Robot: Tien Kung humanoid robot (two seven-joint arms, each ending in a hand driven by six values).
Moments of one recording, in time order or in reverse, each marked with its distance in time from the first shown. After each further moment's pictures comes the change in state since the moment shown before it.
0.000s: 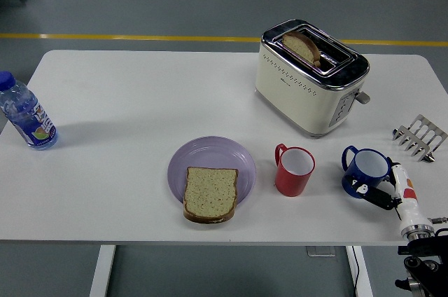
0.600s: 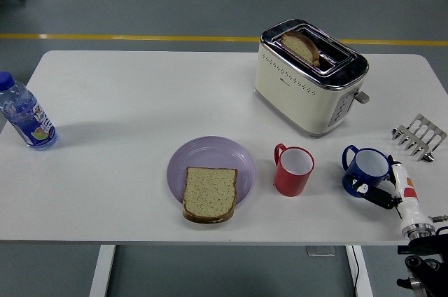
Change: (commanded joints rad) left arm -0.006 0.001 -0.009 0.000 0.004 -0.001 0.001; right arm 0.002 0.003 0.018 -0.002 -0.026 0.030 0.002
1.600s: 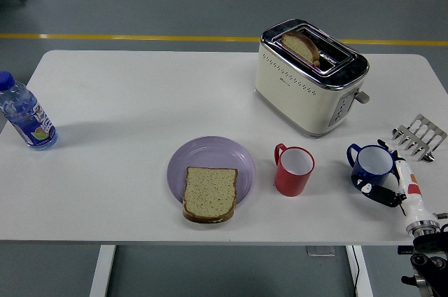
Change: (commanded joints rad) left arm -0.003 0.001 -0.005 0.000 0.004 0.000 -0.001; right arm -0.019 -0.009 0.053 0.050 -0.040 0.022 -0.021
